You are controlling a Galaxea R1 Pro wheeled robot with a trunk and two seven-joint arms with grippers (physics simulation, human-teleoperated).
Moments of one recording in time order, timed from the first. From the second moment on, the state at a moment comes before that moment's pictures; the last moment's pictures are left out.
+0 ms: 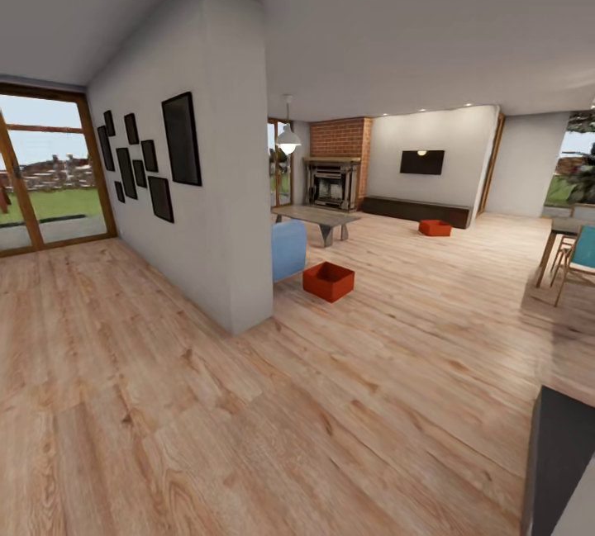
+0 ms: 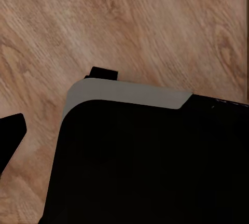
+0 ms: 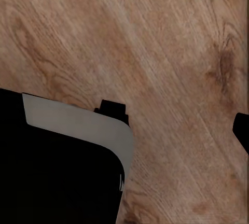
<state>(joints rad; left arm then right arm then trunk) 0.00 -0.01 0.01 -0.11 0.21 -0.10 0.00 -0.15 -0.06 0.02 0.03 0.22 -0.14 0.06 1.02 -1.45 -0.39</state>
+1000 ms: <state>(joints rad) 0.00 -0.01 0.01 -0.11 0.21 -0.10 0.00 -0.15 -0.06 0.01 0.03 0.22 -0.14 0.06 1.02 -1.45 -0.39</state>
